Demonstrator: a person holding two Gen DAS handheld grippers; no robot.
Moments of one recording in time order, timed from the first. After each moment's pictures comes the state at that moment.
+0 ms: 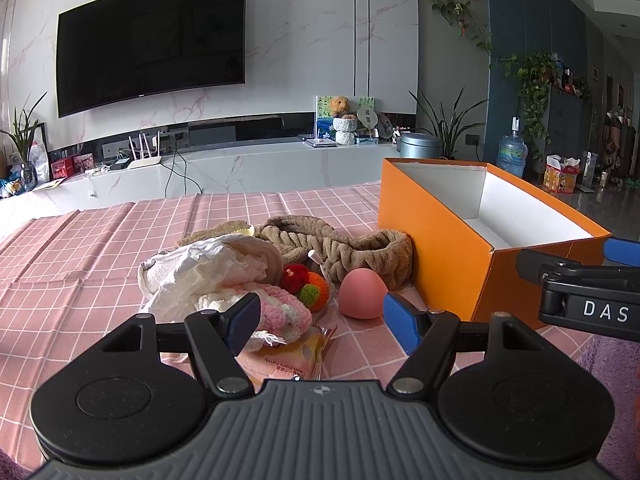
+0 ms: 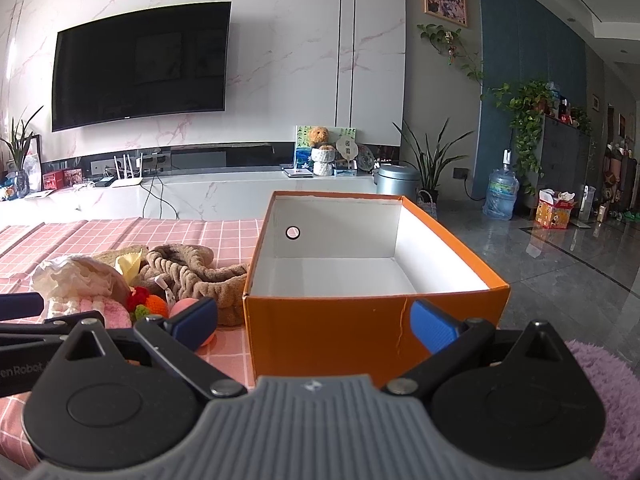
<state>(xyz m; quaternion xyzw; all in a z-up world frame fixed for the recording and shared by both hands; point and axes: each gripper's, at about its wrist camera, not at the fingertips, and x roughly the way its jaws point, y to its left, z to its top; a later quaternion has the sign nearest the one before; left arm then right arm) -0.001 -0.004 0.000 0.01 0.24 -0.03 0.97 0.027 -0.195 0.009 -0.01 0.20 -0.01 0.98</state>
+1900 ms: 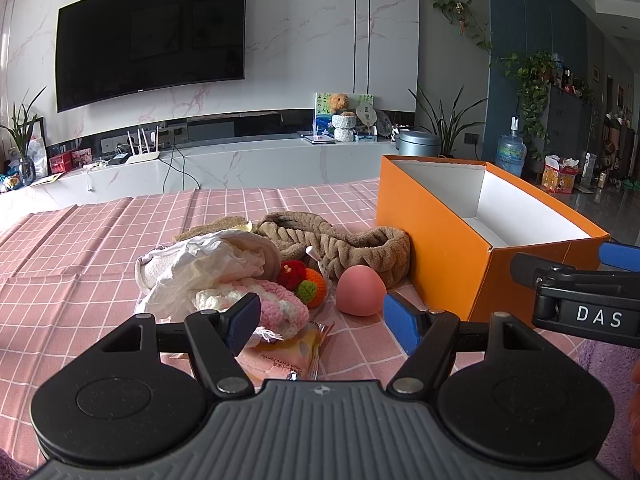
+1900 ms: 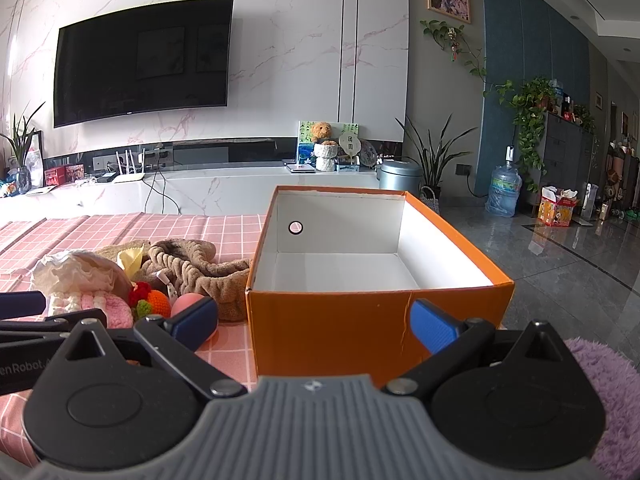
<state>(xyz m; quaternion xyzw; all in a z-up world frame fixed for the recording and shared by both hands) -0.001 -0.006 -0.006 0.01 0.24 -0.03 0.97 0.028 -0.195 0.007 -0.01 0.20 0.00 0.98</state>
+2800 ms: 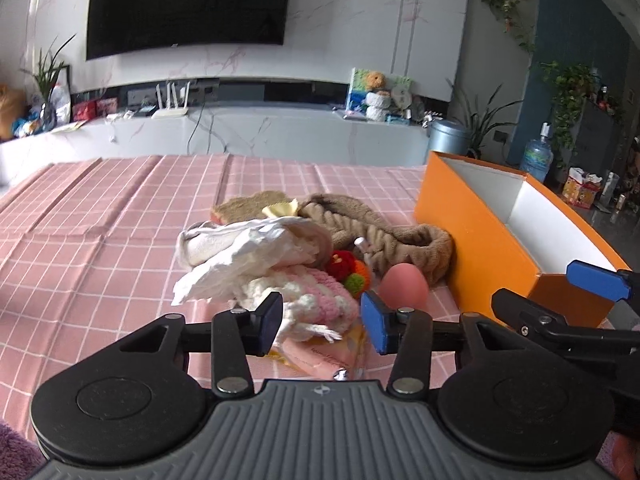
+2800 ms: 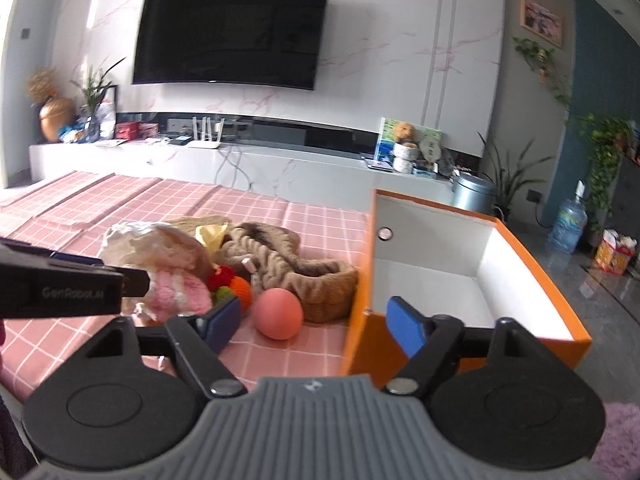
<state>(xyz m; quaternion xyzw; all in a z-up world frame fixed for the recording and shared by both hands) 0.014 0.040 0.010 -0.06 0.30 0.00 0.95 0.038 -0.140 0.014 -0.09 0.22 0.12 0.96</state>
